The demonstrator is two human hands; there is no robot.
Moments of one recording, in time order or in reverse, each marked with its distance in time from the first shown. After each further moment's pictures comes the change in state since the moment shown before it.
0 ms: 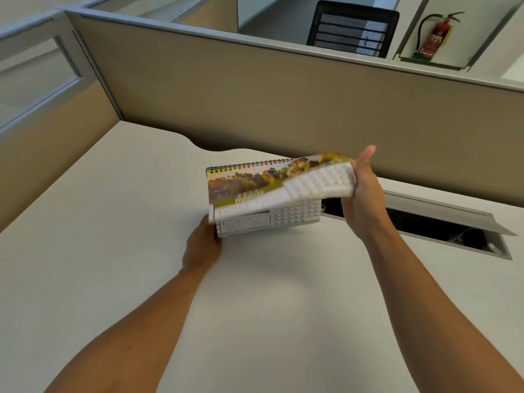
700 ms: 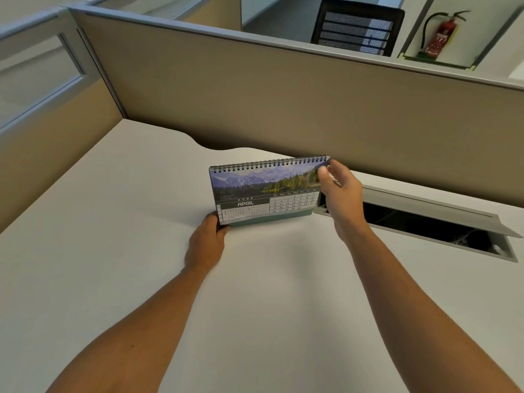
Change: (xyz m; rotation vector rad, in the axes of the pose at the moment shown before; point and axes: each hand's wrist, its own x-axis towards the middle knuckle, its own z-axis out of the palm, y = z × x) left_hand 0.013 -0.014 0.010 0.015 0.026 0.084; right_hand 0.015 0.040 0.015 -0.295 0.196 -0.005
